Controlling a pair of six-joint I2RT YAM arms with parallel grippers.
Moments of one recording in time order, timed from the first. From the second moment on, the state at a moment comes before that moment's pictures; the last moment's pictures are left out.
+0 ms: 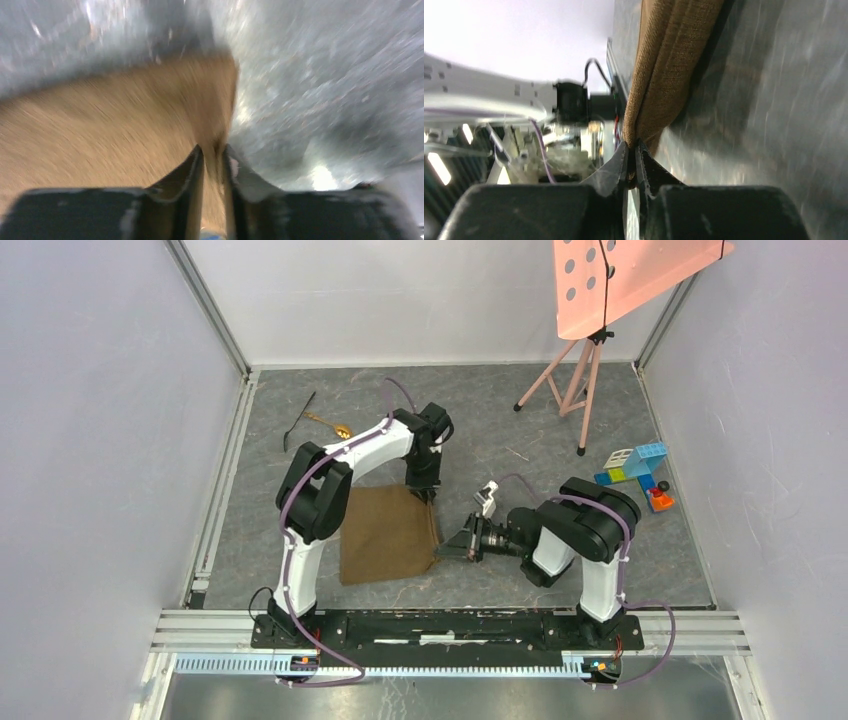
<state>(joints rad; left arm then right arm) -0.63 2.11 1.64 -0.99 0.13 -0.52 0.74 1.94 0.28 1.47 -0.57 1.25</state>
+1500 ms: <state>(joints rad) -0.59 1.39 0.94 -0.53 0.27 -0.61 0.94 1.33 0.60 -0.14 0.01 0.33</state>
